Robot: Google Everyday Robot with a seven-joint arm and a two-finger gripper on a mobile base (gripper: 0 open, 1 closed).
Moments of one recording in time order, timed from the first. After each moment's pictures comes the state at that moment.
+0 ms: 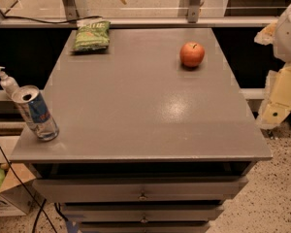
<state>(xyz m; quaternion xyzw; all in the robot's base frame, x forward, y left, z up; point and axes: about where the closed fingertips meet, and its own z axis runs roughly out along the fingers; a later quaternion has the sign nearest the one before) 0.438 -0.216 0.977 -0.60 0.78 -0.04 0.16</state>
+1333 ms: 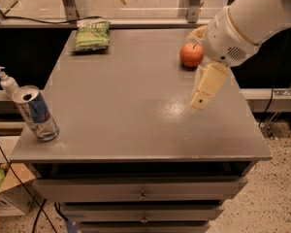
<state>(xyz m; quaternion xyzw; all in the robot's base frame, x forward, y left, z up) 0.509 -0.103 0.944 -0.65 0.70 0.08 0.27</state>
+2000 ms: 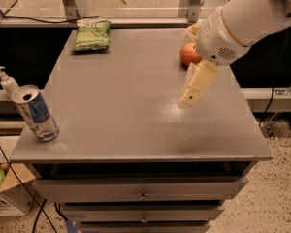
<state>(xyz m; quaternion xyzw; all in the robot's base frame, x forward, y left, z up) 0.525 -0.089 0.942 -0.65 0.69 0.08 0.30</state>
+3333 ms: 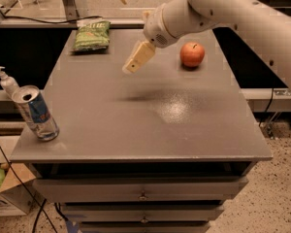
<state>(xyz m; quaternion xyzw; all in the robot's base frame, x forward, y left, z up) 0.683 0.018 0.922 -0.60 0.66 0.12 0.44</state>
